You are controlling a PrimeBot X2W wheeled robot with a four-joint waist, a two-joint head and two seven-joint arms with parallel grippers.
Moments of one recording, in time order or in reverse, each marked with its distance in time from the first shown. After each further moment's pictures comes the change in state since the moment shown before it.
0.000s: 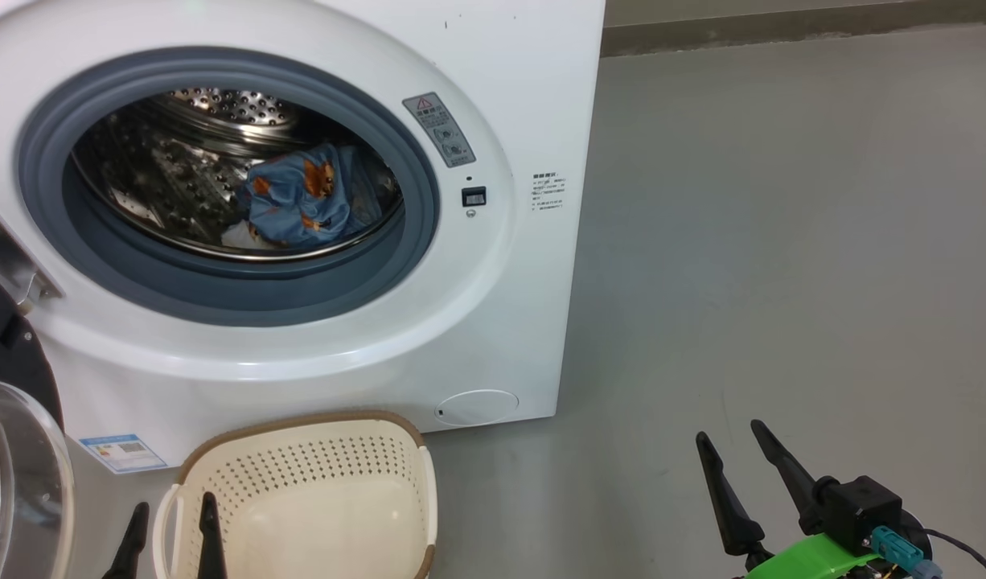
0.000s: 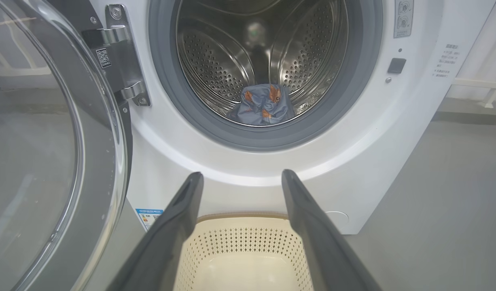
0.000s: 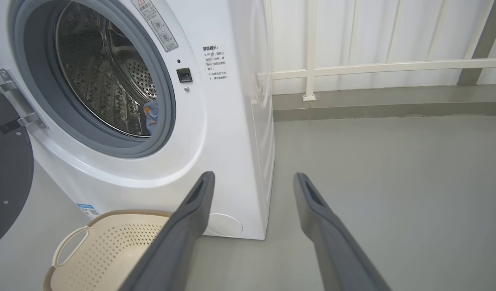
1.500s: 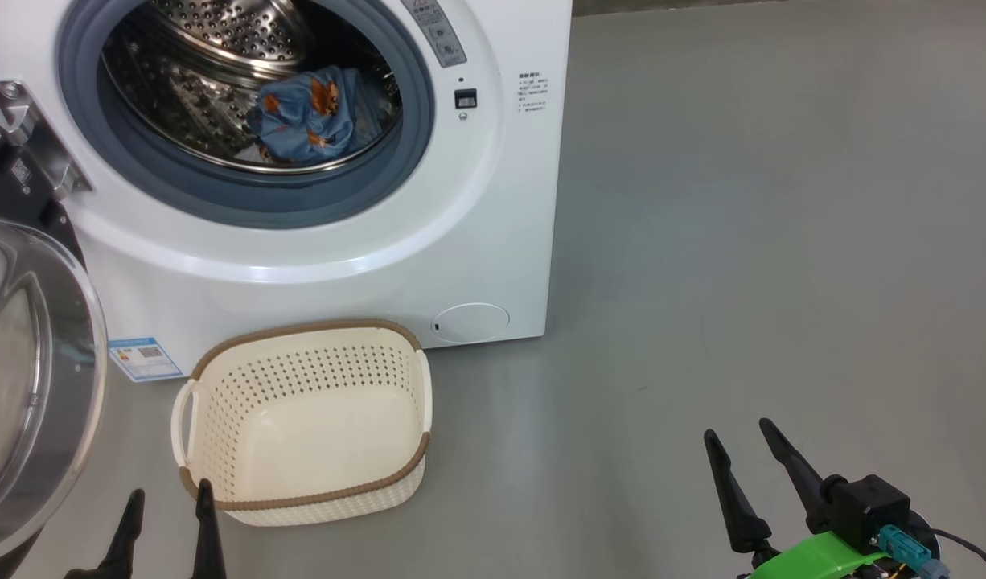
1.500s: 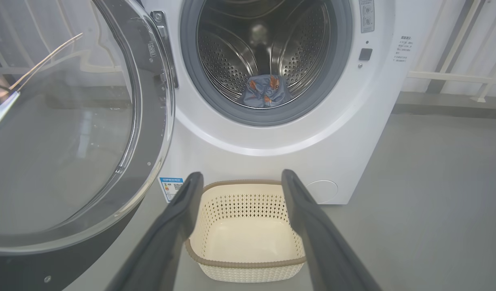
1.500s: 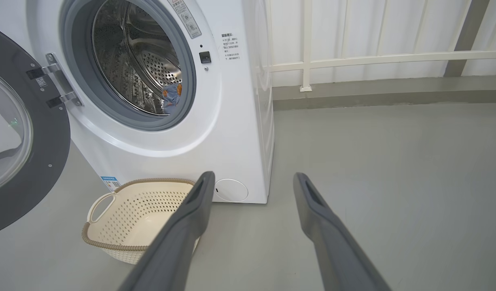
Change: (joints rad) left arm -0.024 -0.004 0.013 0.003 0.020 -0.002 0.000; right arm 0.000 0.001 -0.016 0.001 0.000 0.000 0.000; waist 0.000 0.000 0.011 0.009
